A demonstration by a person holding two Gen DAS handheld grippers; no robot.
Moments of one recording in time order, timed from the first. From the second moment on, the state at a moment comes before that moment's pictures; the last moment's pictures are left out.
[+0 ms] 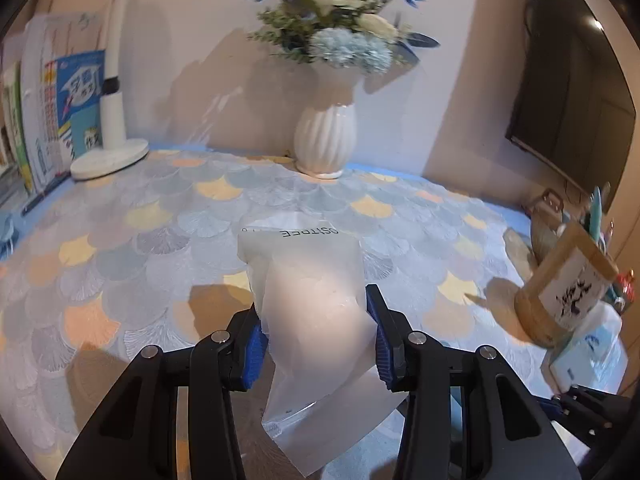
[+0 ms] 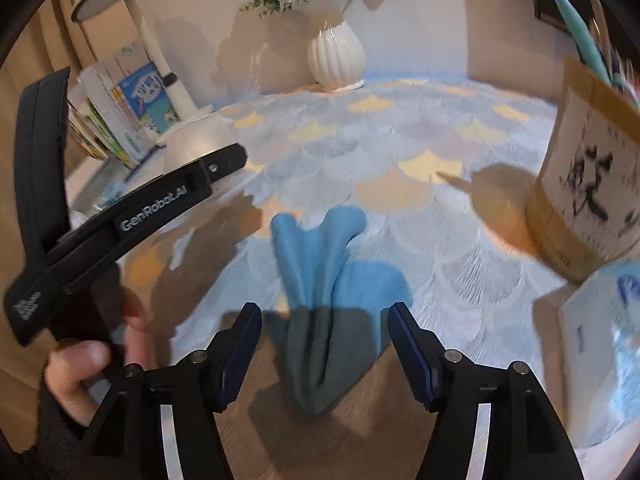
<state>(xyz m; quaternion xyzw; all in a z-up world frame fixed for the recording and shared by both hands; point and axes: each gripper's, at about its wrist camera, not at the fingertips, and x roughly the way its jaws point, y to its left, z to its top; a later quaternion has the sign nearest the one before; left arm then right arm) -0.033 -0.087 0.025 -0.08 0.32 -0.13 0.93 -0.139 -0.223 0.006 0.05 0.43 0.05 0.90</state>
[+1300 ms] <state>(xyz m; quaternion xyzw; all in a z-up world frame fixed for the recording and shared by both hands) -0.185 -0.277 0.115 0.01 0.28 -0.36 0.89 -0.294 -0.358 0.097 0.07 0.26 -0.05 0.96</state>
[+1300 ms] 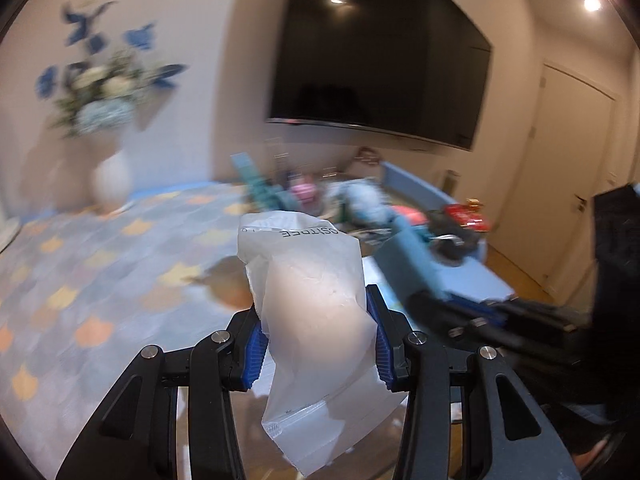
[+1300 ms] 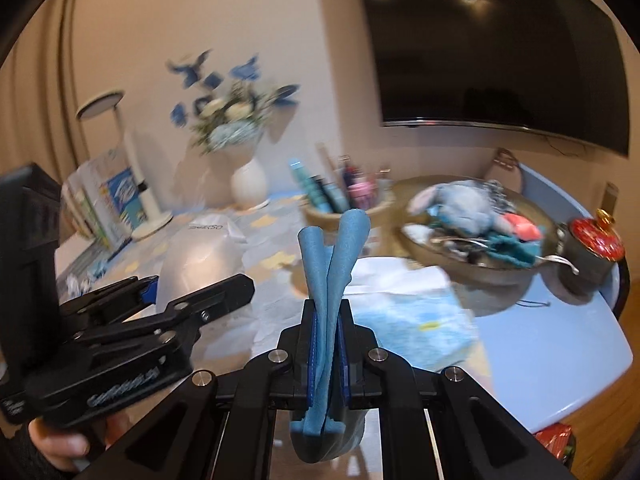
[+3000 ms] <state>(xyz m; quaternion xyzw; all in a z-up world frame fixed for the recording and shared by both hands) -0.126 -0.359 0.194 0.03 0.32 -0.46 0.83 -0.262 -0.530 0.158 0.26 0.25 -0.18 0.92</state>
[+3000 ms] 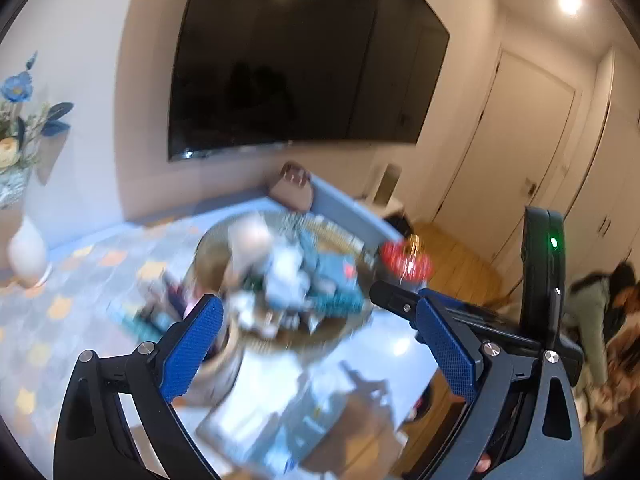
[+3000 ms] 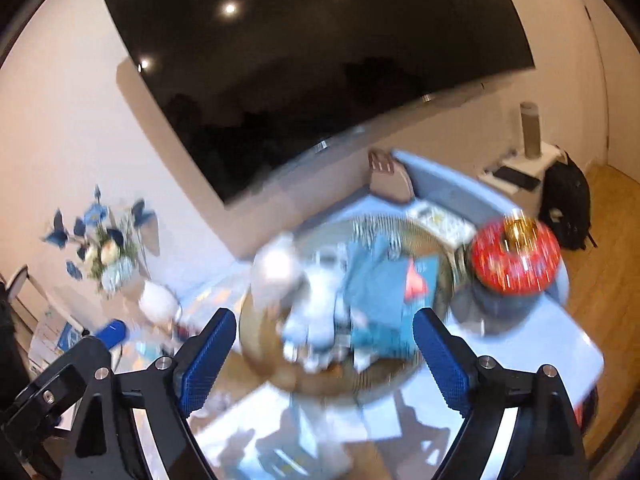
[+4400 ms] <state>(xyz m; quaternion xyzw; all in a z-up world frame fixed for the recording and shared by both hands) -0.039 -0.046 0.018 0.00 0.37 -0.05 0.93 -0.097 -0.203 0.016 -0.02 0.33 -0.06 0.94</state>
